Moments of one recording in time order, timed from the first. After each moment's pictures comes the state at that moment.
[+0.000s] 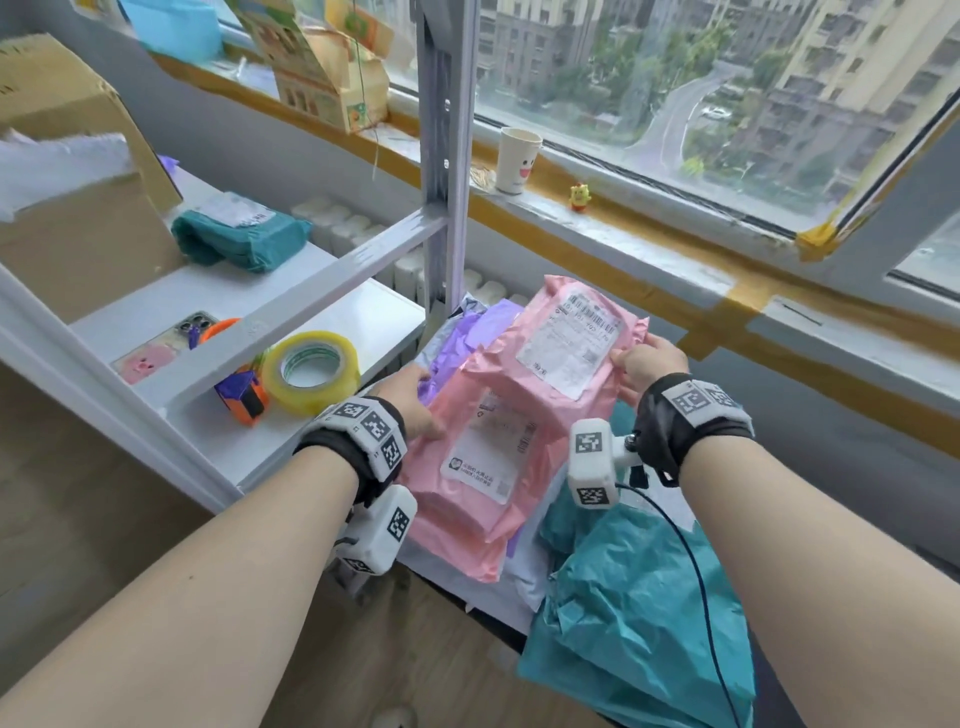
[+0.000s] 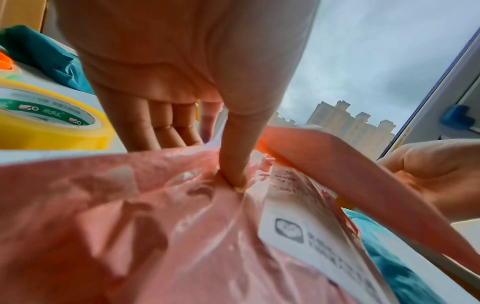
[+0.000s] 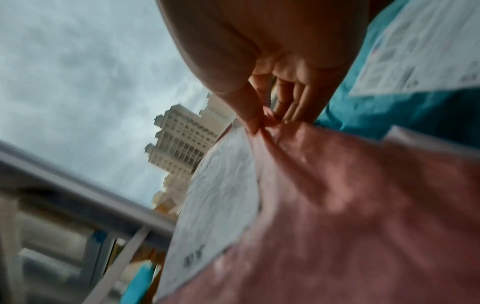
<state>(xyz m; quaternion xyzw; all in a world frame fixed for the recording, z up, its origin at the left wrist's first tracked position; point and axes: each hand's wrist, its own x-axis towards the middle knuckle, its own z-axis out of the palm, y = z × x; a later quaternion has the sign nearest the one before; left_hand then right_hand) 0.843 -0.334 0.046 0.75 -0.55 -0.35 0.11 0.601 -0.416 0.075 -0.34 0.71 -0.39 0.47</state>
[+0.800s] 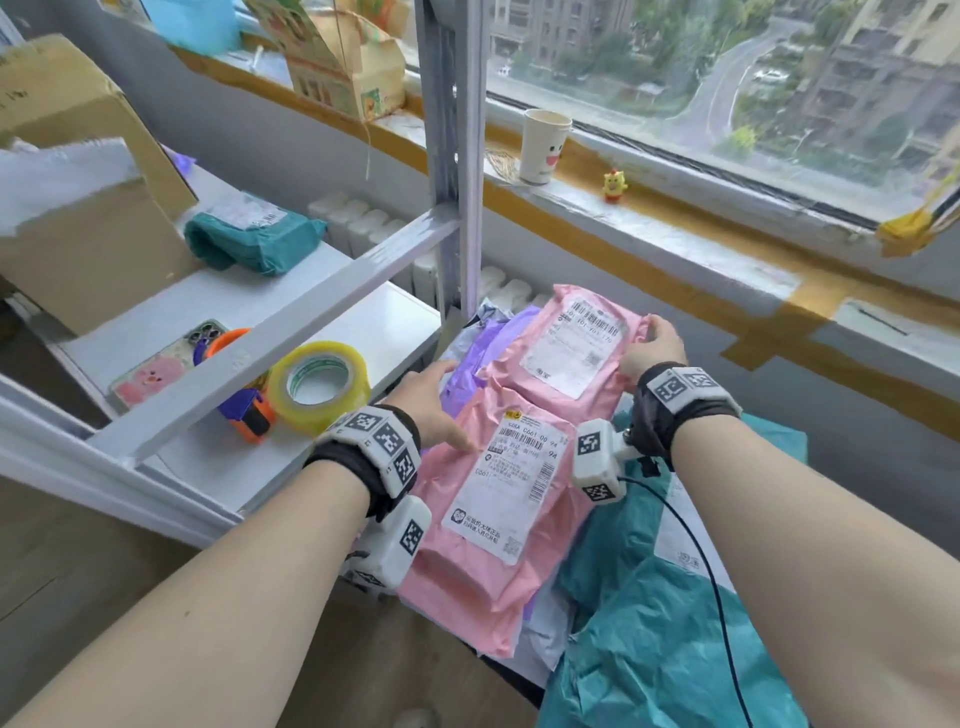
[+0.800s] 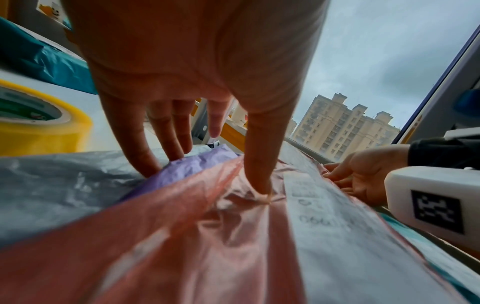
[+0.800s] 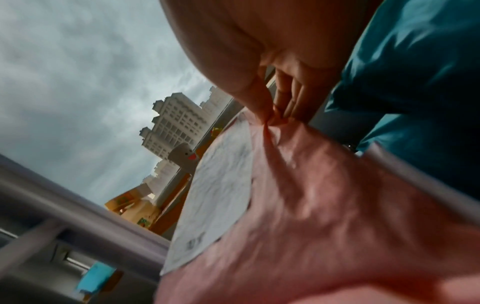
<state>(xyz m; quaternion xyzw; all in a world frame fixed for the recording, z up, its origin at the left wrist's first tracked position) 0.841 -0.367 0.043 0.75 -0.54 -0.36 0.11 0.617 -0.477 0.048 -0.47 0.75 -0.27 0.38</state>
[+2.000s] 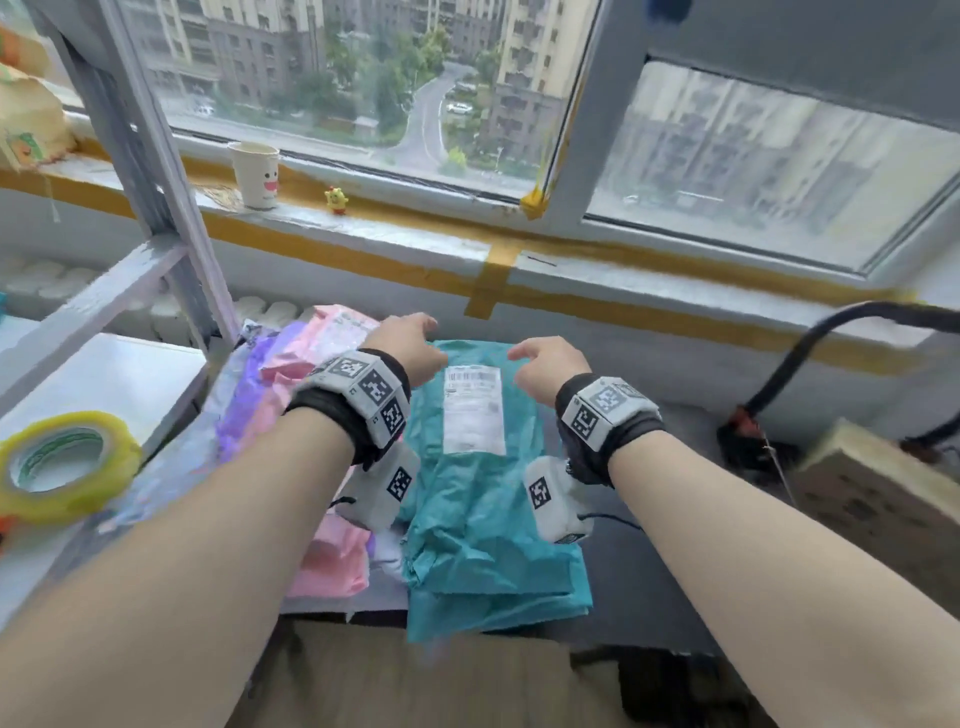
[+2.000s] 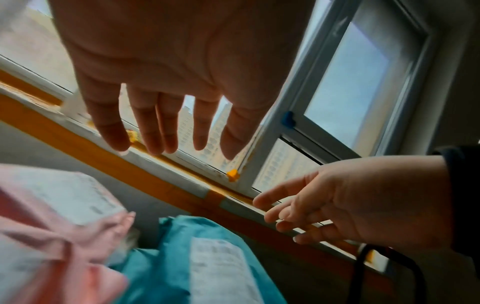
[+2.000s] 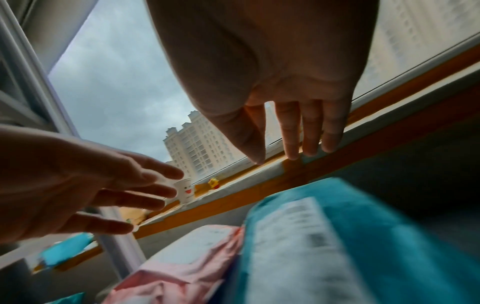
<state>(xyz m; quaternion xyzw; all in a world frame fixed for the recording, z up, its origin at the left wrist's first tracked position) 0.676 -0.349 0.130 0.58 -0.75 -0.29 0.12 0.512 -0.299 0.127 -0.52 0.80 -0.18 0.25</state>
